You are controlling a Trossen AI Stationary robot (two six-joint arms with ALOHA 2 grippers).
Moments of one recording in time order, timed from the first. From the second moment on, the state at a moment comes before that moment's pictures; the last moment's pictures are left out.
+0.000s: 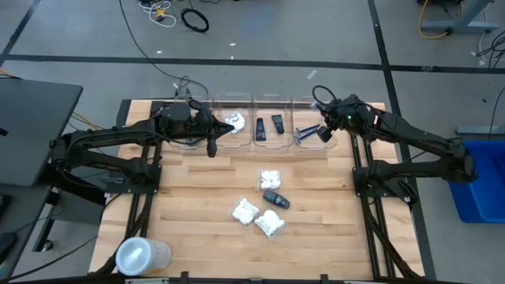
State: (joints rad) left arm 0.27 1.08 0.87 -0.02 0.01 -0.03; right arm -0.42 0.93 0.95 -0.72 0.43 0.02
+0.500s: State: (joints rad) left arm 0.27 1.08 0.87 -0.02 0.01 -0.03; right arm -0.47 0.97 0.70 -0.63 0.35 0.10
